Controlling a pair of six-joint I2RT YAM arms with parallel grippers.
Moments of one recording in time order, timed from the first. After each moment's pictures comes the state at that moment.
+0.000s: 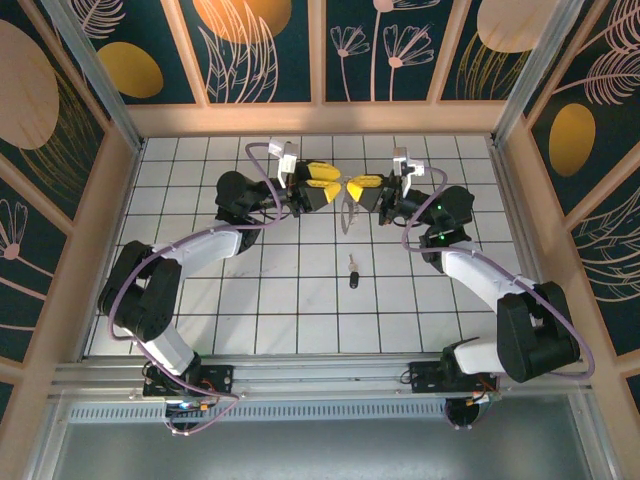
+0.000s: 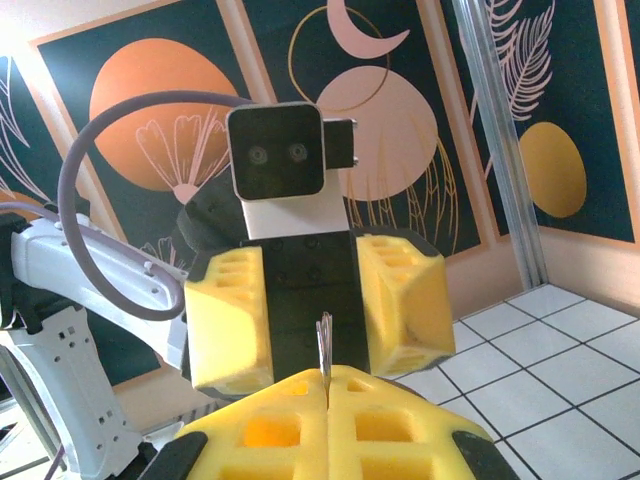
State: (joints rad) left arm -0.53 1.68 1.02 1.15 0.96 -0.69; right arm 0.34 1.35 0.75 1.06 -0.99 0.68
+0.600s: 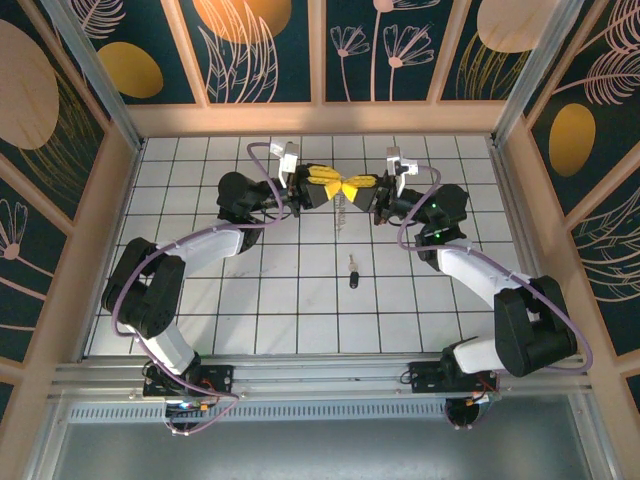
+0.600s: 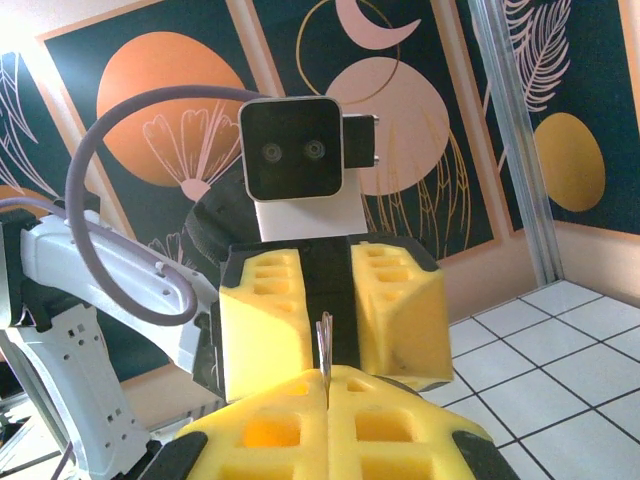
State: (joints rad) left arm -0.53 1.70 1.03 1.19 0.97 -0.73; right arm 0.37 1.38 0.76 1.06 -0.99 0.68
